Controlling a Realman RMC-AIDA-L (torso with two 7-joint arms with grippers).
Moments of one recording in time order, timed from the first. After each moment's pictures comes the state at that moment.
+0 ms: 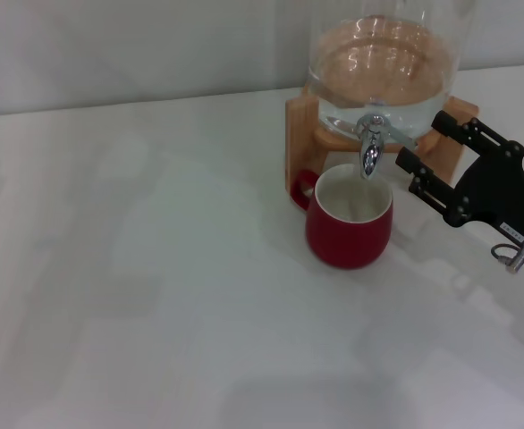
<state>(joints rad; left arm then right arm) -0.29 -2.08 -1.85 -0.60 0.21 -1.12 2.83 0.34 1.99 1.42 0.17 -0.22 1.54 -2.82</state>
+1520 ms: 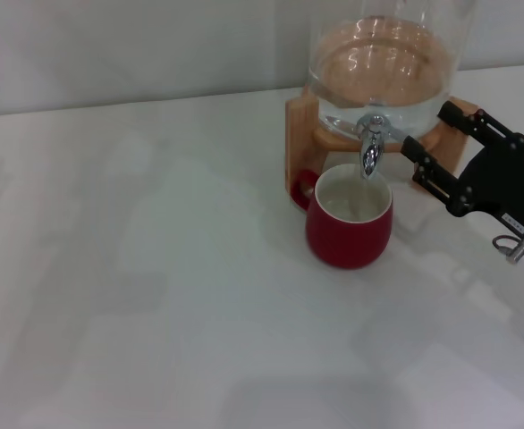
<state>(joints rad) -0.30 -2.08 -1.84 -0.60 0.21 -1.12 2.83 0.34 2.00 1.46 0.17 -0.22 1.53 -2.83</state>
